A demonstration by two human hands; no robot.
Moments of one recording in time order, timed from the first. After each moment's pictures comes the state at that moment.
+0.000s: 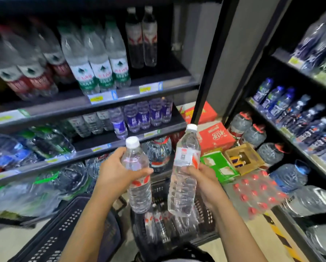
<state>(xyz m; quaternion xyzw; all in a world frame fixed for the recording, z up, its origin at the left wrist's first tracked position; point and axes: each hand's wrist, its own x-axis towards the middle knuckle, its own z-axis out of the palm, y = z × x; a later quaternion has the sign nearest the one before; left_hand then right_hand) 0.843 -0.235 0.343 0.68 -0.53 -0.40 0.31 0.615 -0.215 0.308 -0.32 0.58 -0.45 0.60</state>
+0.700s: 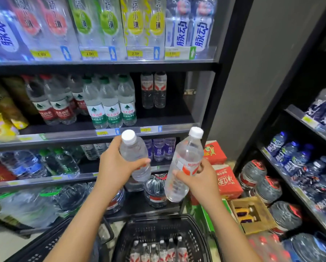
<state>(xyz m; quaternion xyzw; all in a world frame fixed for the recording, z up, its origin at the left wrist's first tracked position) 0.764 -0.300 0.436 0.66 -0.53 -0.23 0.48 0.545 -0.322 0.390 -0.55 0.59 -0.44 0.40</state>
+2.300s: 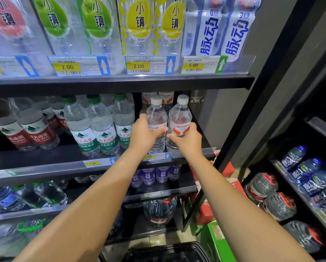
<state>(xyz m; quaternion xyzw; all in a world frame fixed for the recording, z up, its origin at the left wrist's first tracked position) 0.780 -0.567 0.428 0.67 -0.55 -0.24 0.43 0.637 -0.581 0.407 -0.59 0.64 -0.40 0.29</state>
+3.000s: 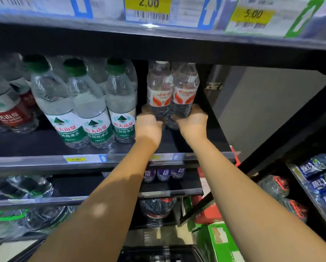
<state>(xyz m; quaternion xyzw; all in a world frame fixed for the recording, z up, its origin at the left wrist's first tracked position) 0.785 -0.638 0.362 0.77 -0.55 -0.14 0.29 0.671 -0.681 0.360 -0.62 0.64 -0.38 0.23</state>
